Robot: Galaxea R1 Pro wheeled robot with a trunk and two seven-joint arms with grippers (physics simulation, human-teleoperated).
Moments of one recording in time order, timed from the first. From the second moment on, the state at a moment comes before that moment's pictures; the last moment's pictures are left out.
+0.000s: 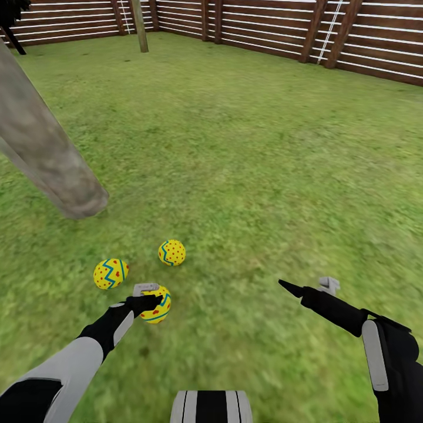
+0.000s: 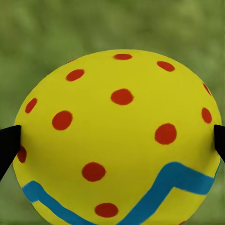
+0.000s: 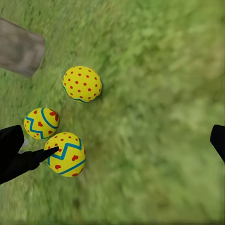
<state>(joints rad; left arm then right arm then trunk) -0.82 0.06 -0.08 -0.35 0.17 0.14 -0.10 -0.37 -0.04 -0.42 -1.54 -0.22 0.88 0.78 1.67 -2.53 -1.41</state>
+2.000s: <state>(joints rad) -0.82 0.06 -0.08 -0.36 0.16 0.19 -0.10 -0.37 -0.04 -0.40 -1.54 -0.22 0.88 0.78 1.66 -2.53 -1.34</state>
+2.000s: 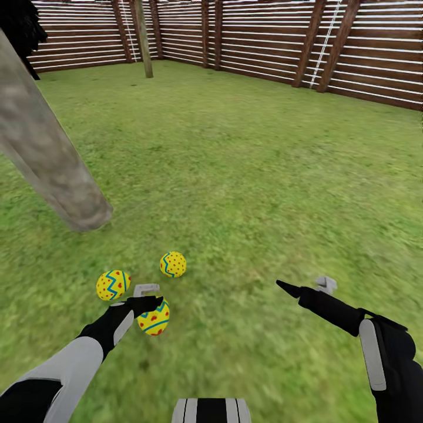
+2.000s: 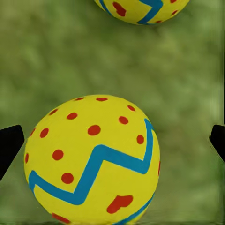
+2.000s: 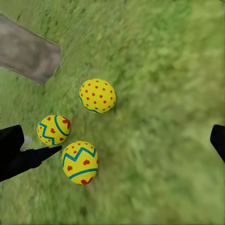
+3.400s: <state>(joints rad) -0.66 0.08 -0.08 -1.35 0.17 0.88 -0.10 -0.19 -0.11 -0.48 -1.50 -0.21 0.88 0.91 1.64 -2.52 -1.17</state>
